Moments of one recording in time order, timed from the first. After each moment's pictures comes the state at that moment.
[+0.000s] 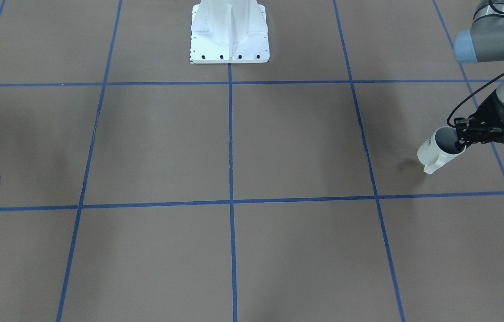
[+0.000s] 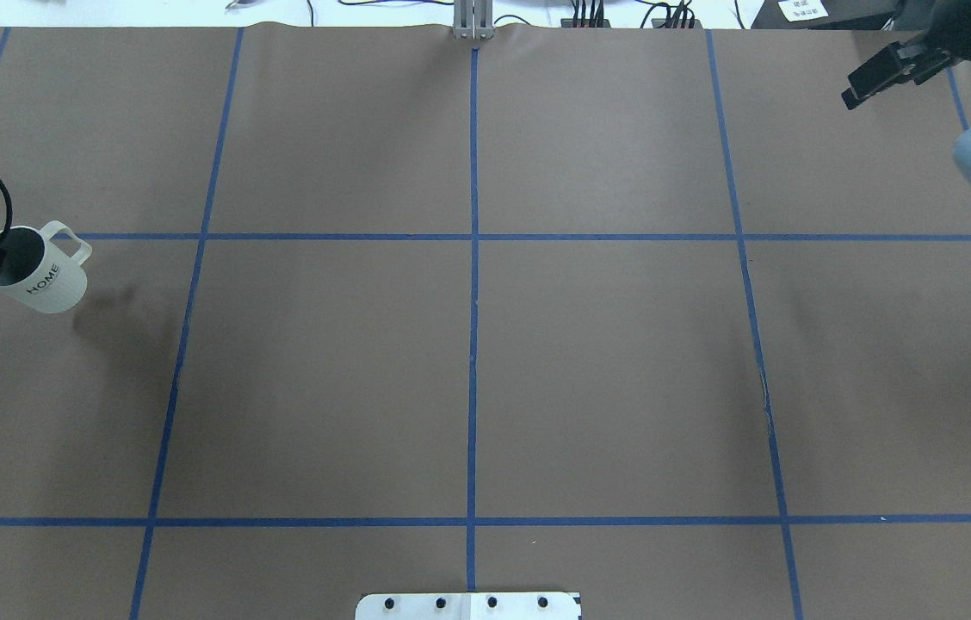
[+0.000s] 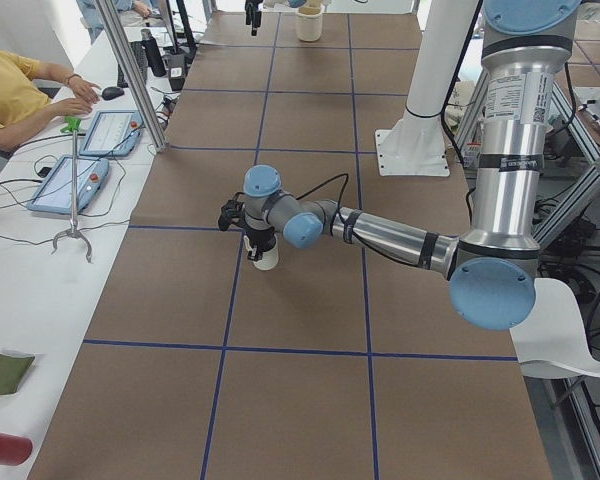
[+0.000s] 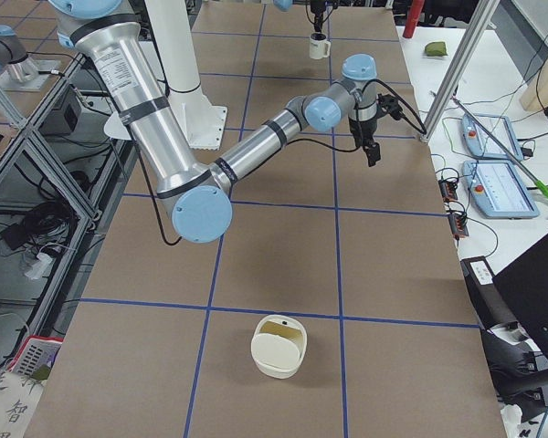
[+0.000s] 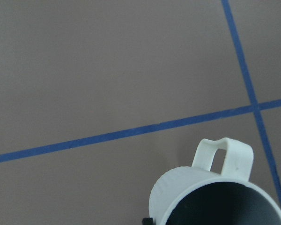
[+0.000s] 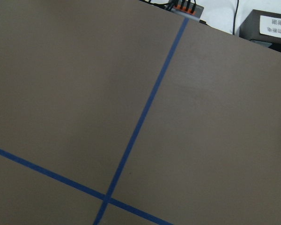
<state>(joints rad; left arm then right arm) -1.10 -1.57 -1.70 -2.02 -2.19 -0.48 1.27 -1.20 1.72 -1.54 2.25 0.23</state>
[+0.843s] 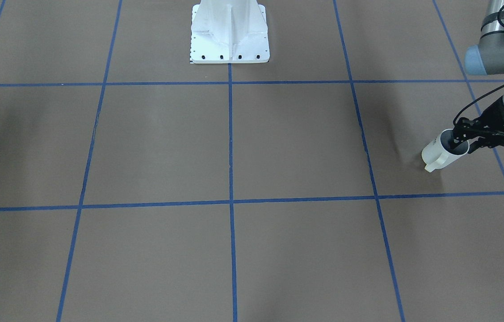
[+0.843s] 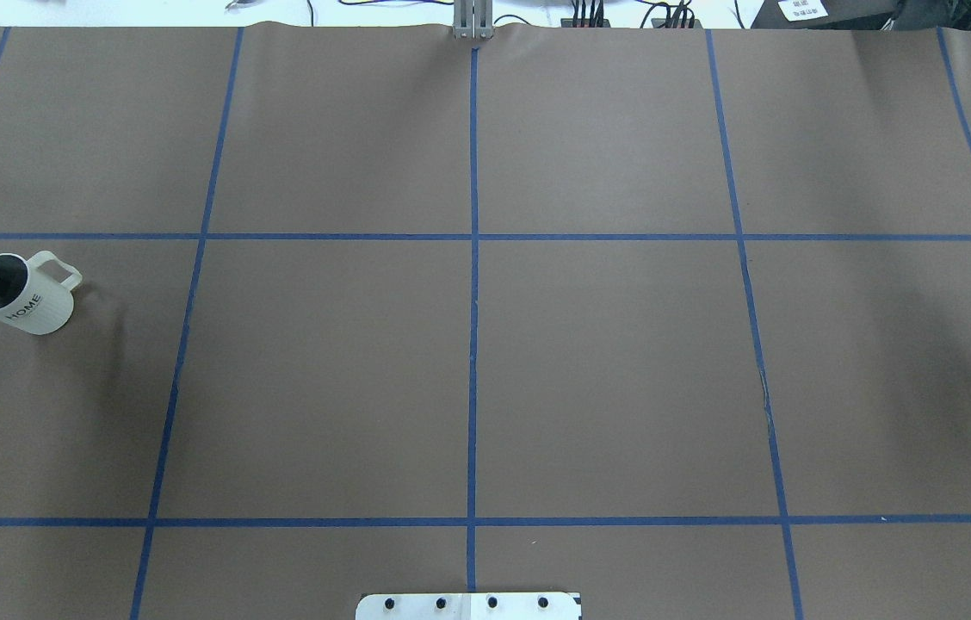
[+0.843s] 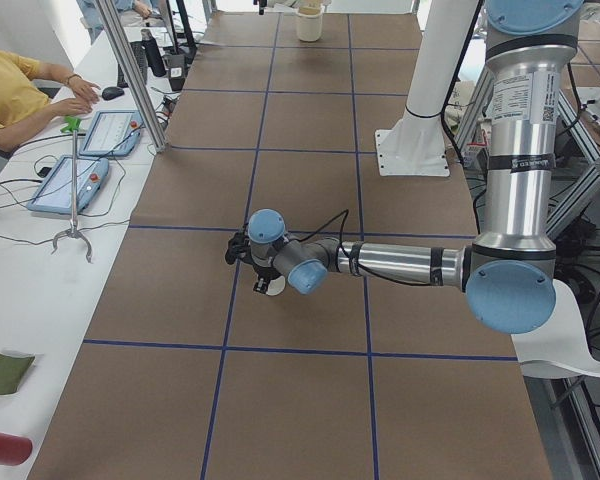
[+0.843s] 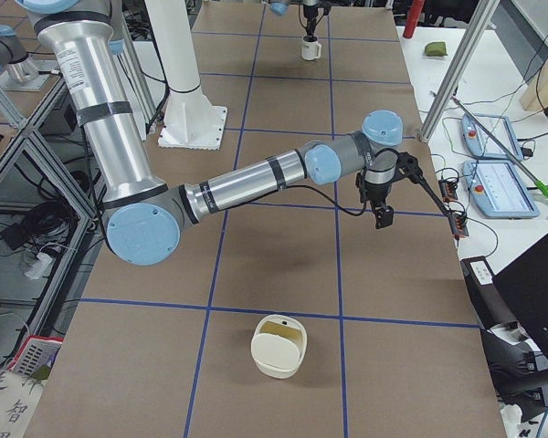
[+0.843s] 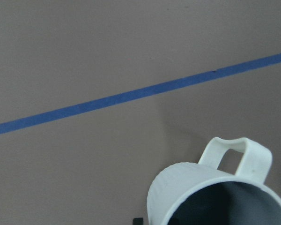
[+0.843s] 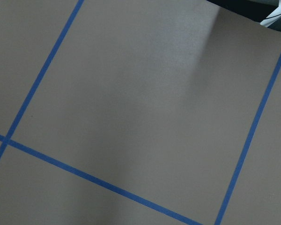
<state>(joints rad) -1.14 -1.56 -1.56 -2.22 -2.31 -0.48 1.43 -1.29 1.60 -1.56 2.29 -0.07</state>
